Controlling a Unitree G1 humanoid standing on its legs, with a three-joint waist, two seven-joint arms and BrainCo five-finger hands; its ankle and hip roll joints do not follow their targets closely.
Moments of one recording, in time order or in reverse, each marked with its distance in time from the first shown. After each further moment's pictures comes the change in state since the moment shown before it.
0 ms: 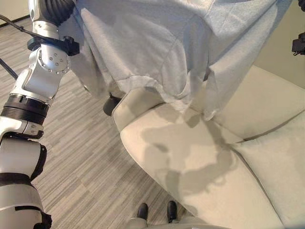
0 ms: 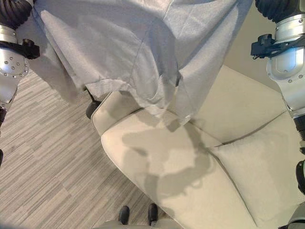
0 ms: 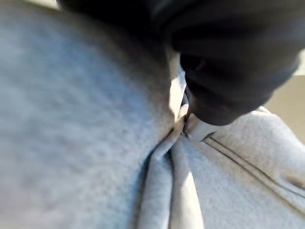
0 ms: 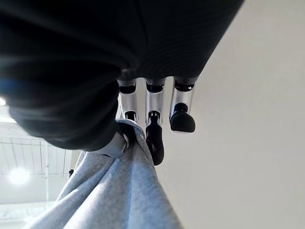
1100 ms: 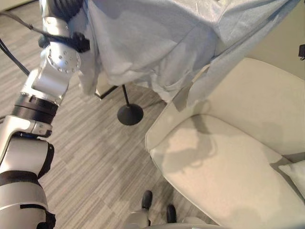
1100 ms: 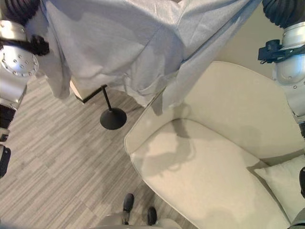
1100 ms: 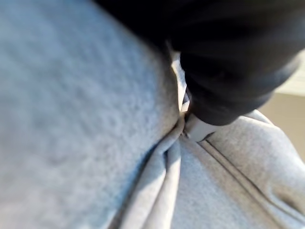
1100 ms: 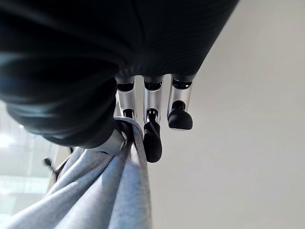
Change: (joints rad) left arm 0.017 -0.039 0.010 -0.083 -0.001 0.005 0.007; right arm 0.100 -0.019 -0.096 -0.029 -0.095 0.024 -0.023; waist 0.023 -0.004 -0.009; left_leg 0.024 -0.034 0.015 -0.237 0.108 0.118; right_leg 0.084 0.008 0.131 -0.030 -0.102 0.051
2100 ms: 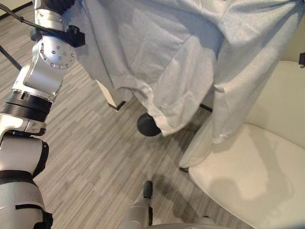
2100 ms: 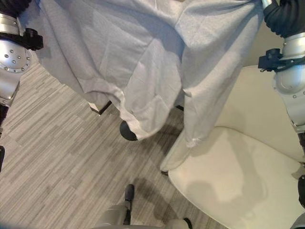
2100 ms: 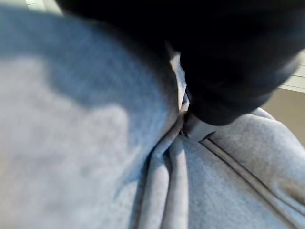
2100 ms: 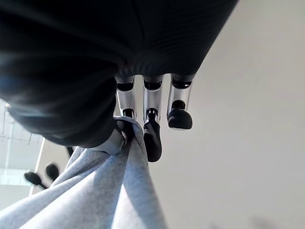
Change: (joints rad) left arm -0.069 0.038 -0.013 -0.003 0.000 -0.018 0.010; right arm 0.090 0.018 -0.080 -0.087 -0.023 0.022 0.015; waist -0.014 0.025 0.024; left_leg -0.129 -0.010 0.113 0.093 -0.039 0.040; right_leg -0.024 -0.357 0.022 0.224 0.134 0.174
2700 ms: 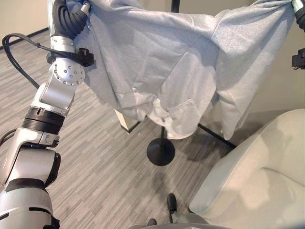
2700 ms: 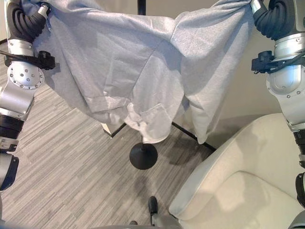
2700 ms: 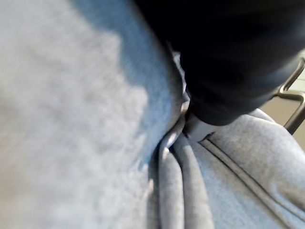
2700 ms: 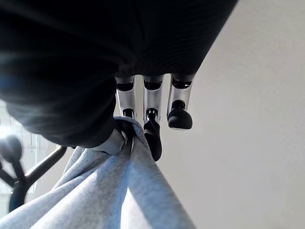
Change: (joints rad) left arm 0.187 -0.104 0.123 -0.047 0.000 0.019 -0.031; right arm 0.014 0.009 0.008 0.000 0.005 -0.019 0.021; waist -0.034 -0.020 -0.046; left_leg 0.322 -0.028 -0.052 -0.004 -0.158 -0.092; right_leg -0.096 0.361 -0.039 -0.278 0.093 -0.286
